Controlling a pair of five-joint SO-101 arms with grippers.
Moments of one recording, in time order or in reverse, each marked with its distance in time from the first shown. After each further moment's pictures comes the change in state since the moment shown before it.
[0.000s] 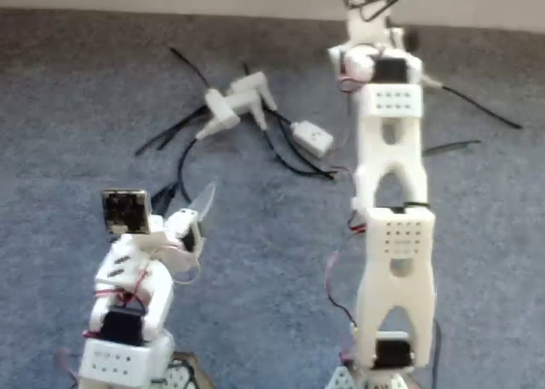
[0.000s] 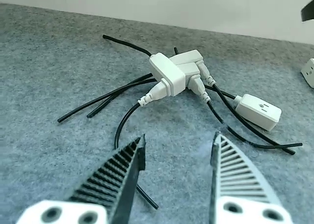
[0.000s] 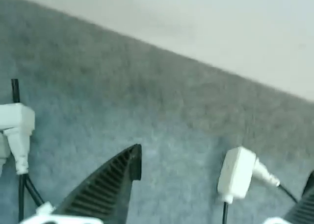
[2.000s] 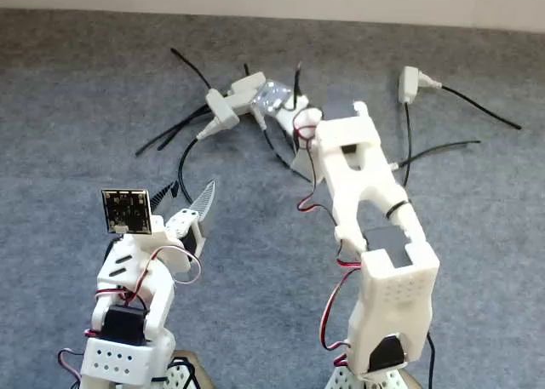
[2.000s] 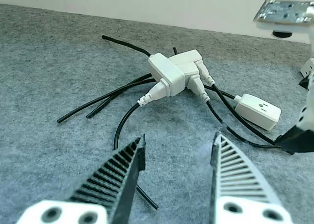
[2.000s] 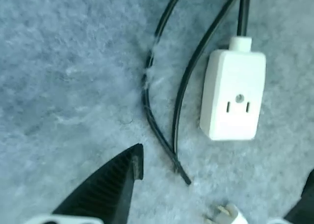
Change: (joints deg) left arm 0.1 0.0 0.0 0.0 -0.1; right arm -11.9 -27.1 64.5 -3.8 28.4
